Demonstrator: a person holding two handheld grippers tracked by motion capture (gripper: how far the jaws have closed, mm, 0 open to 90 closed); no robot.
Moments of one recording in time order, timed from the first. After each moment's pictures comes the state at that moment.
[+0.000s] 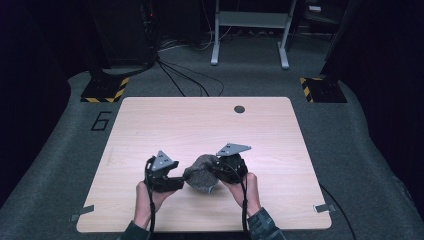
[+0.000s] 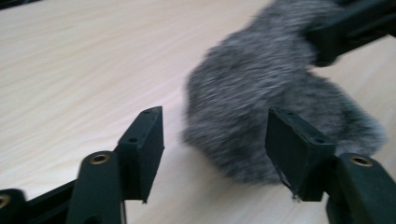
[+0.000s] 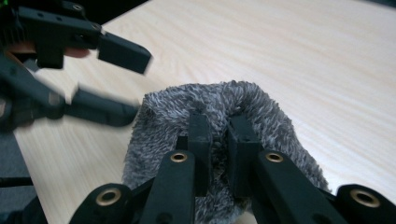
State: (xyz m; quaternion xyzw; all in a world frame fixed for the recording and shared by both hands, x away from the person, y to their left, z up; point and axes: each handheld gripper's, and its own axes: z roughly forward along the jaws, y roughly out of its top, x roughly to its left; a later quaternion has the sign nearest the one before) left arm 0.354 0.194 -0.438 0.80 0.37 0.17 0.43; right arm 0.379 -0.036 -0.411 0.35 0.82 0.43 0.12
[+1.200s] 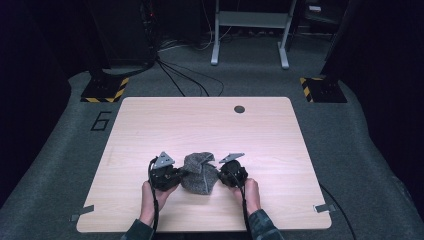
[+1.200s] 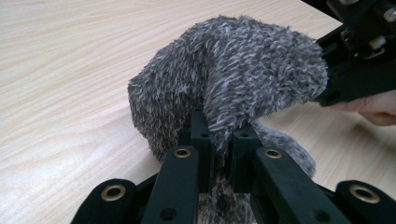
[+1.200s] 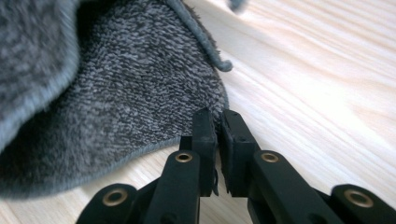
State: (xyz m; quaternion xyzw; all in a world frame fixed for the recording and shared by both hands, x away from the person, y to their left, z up) left arm 0.375 0.206 -0.466 0.78 0.40 0.13 0.46; right arm 0.415 -0.050 -0.505 0.41 0.85 0.31 0.11
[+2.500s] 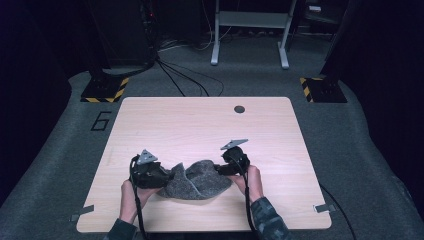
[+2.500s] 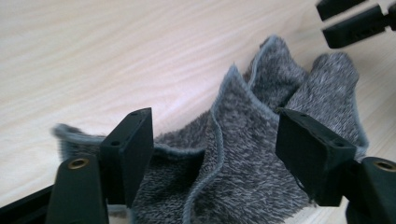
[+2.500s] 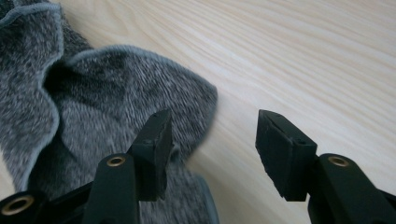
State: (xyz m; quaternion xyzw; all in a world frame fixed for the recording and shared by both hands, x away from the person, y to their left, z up) left arm 0.377 0.249 -0.460 0.80 0.44 0.15 0.38; right arm 0.437 -0.050 -0.466 0.39 0.85 0.34 0.11
